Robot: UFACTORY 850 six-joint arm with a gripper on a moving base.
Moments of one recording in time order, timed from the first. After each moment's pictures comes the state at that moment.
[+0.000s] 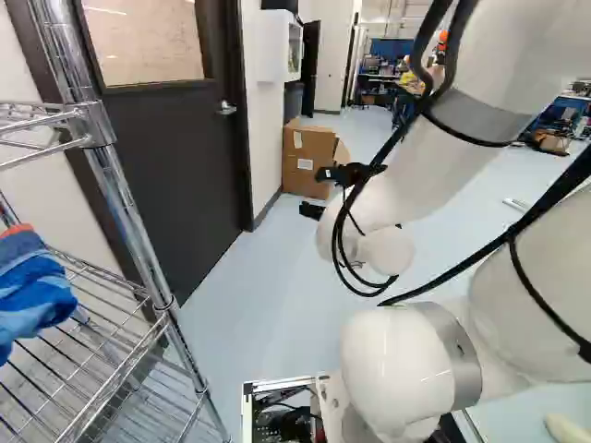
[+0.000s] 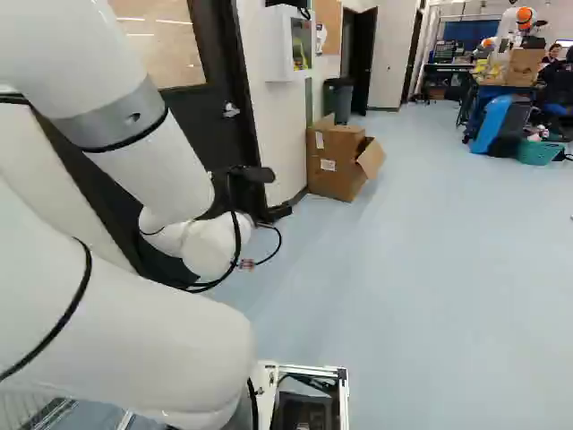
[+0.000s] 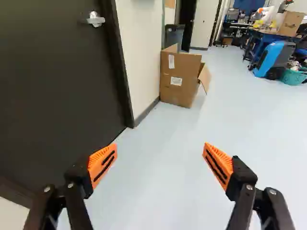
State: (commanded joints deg) arm 0.0 16.0 -5.0 0.0 50.0 0.0
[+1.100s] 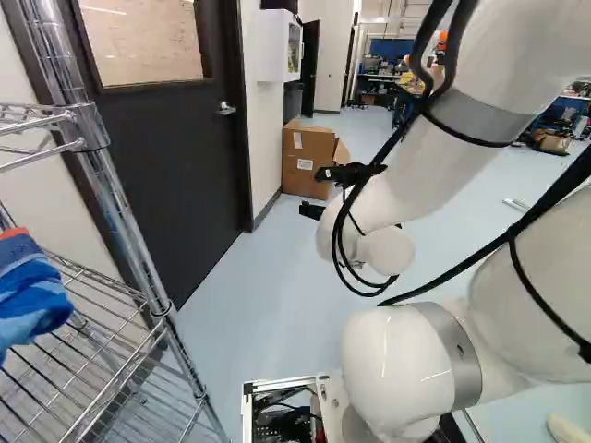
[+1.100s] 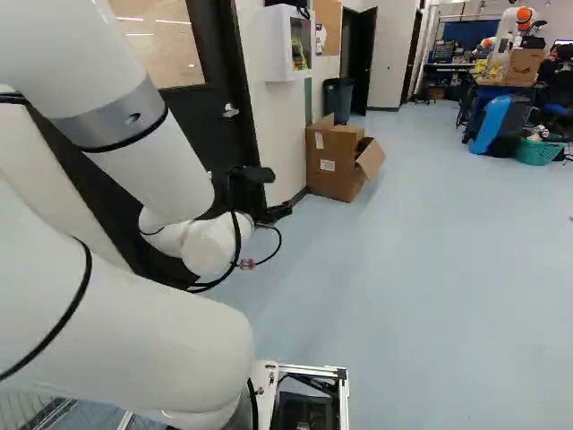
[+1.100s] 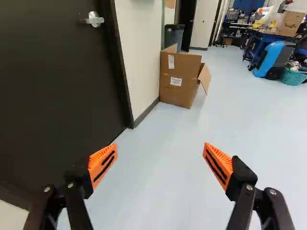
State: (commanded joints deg) arm 0.0 16.0 -5.0 0.0 50.0 0.0
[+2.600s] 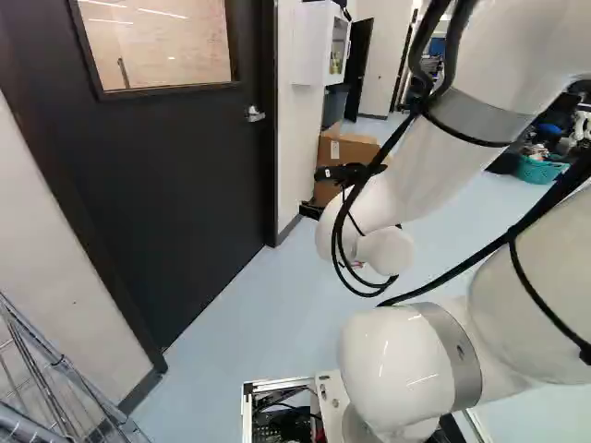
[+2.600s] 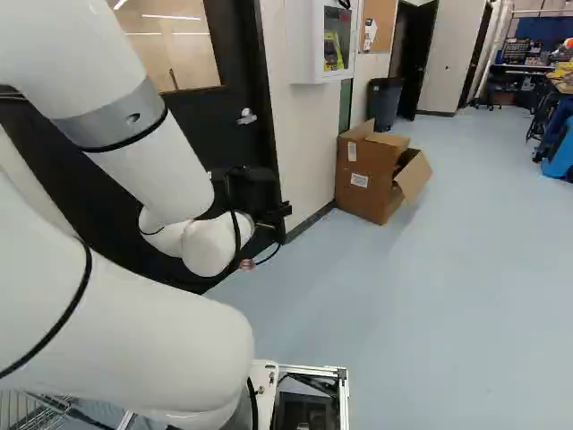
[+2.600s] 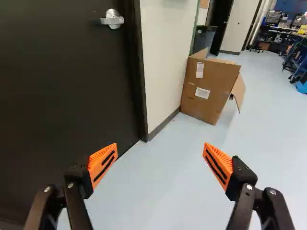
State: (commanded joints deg) arm 0.0 16.0 -5.0 0.0 50.0 0.0
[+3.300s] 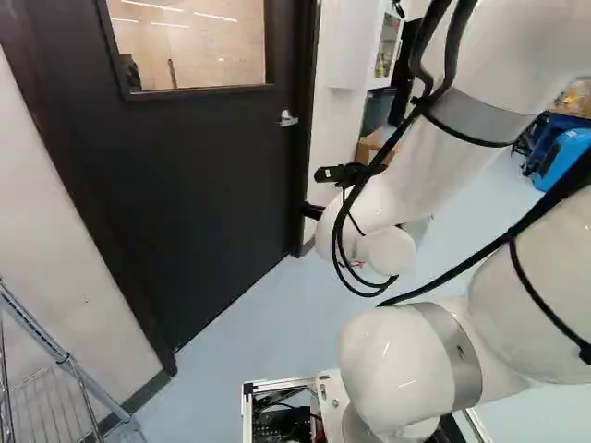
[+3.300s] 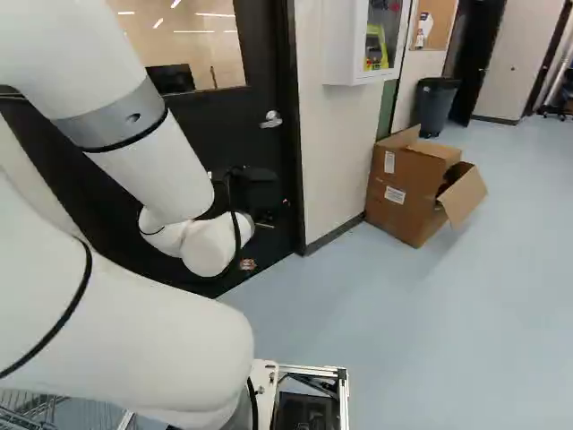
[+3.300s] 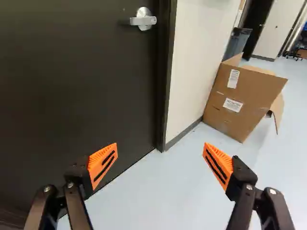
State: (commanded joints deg) arm 0.0 16.0 -5.0 0.0 50.0 0.0
